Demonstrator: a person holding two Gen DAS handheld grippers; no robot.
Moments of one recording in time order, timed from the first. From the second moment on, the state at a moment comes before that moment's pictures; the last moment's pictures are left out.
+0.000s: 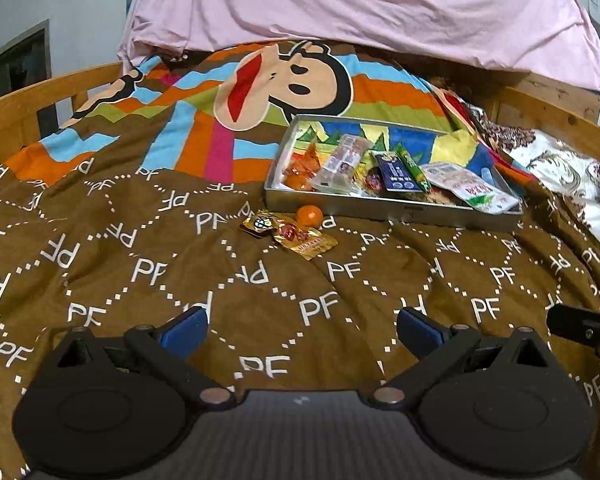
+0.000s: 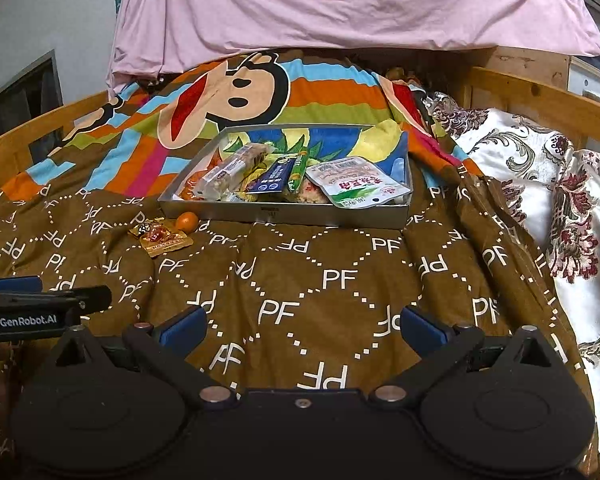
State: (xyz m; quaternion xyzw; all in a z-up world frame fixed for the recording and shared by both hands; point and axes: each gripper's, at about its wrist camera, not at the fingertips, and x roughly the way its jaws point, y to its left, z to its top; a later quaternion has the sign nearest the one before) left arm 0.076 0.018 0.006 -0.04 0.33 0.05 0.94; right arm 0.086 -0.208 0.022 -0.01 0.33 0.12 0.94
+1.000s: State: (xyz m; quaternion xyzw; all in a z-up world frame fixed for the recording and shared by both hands) left arm 0.103 0.023 0.013 -0.01 0.34 0.05 0.94; right arm 0.104 -0.213 0.012 0.00 0.33 0.12 0.93
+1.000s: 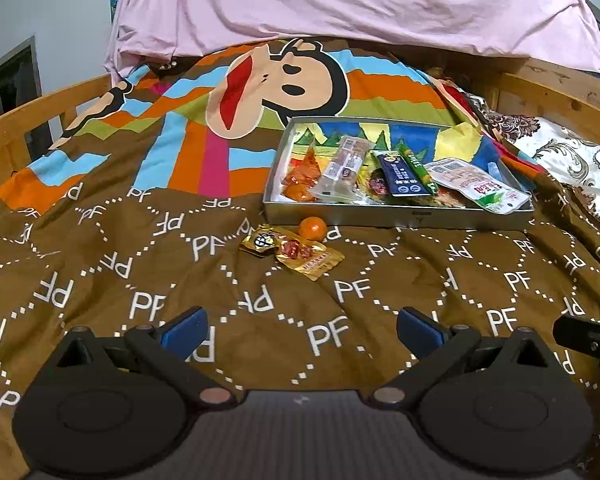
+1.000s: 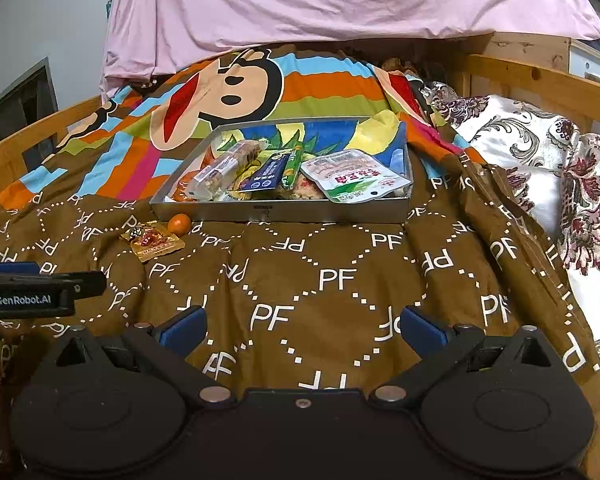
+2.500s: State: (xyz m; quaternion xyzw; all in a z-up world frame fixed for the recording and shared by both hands) left arm 0.202 0.032 0.008 0.12 0.39 0.06 0.91; right arm 0.181 -0.161 0.002 -0.04 0.22 0.15 0.96
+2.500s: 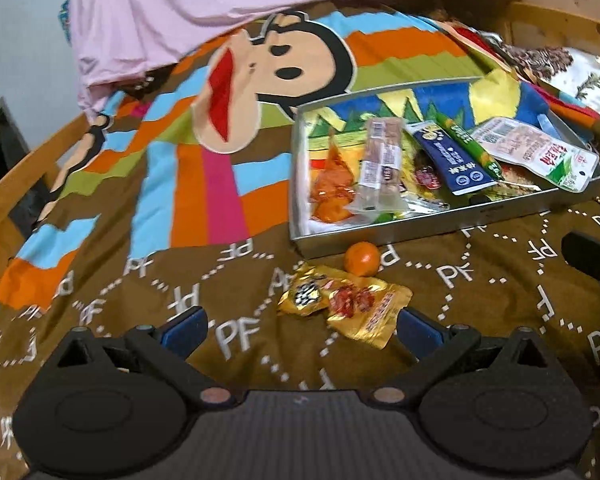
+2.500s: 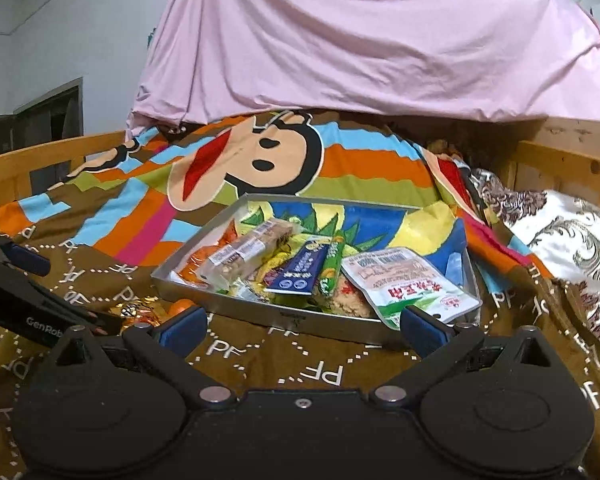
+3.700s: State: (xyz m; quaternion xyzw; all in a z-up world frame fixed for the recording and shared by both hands) left arm 0.229 0.078 -0.047 -0.03 0.41 -0.11 0.91; right arm 0.281 -0.103 -0.025 0.04 0.40 0.19 0.89
